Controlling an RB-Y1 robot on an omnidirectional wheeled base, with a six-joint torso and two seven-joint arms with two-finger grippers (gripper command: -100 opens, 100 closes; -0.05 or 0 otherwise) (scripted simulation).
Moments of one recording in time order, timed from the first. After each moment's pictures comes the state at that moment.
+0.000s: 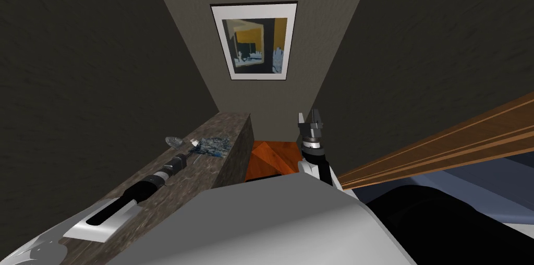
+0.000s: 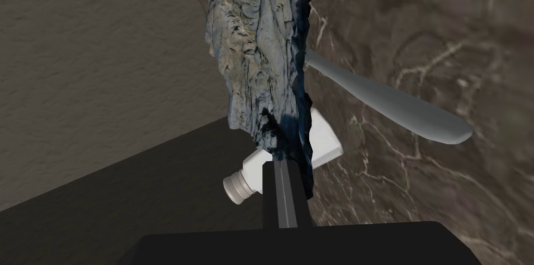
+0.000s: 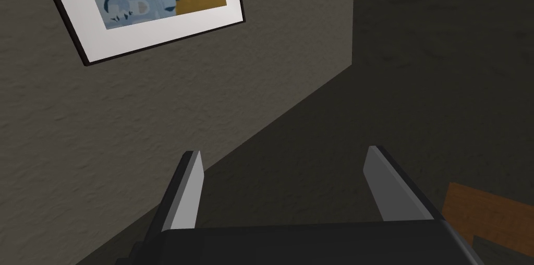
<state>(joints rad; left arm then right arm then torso) 0.33 1.16 -0.29 -1.25 0.39 -0.51 0.49 0.53 -0.03 0.07 -2.36 0.01 -0.56 -0.10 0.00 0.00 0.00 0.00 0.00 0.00</state>
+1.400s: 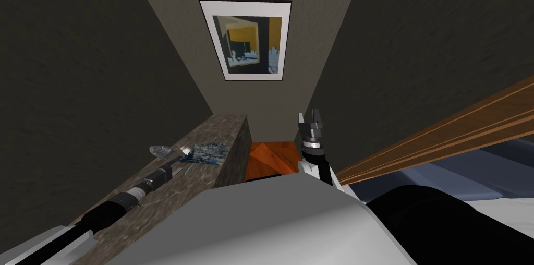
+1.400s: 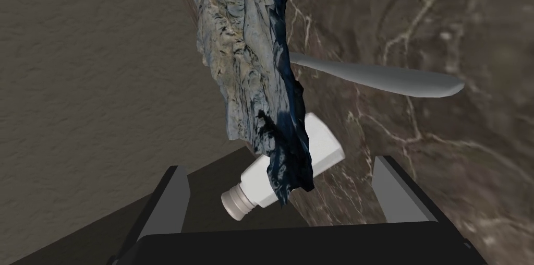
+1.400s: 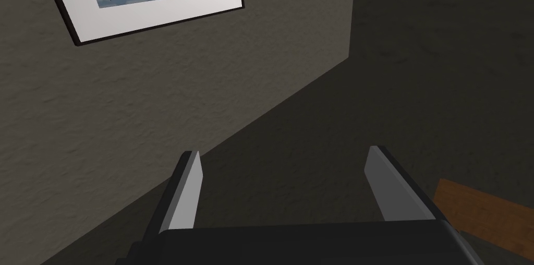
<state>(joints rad) 0.38 1.24 -0.37 -1.09 0.35 -0.77 0.55 0.53 -0.03 0.07 -2.36 0.01 -0.56 -0.10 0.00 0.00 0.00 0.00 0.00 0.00</state>
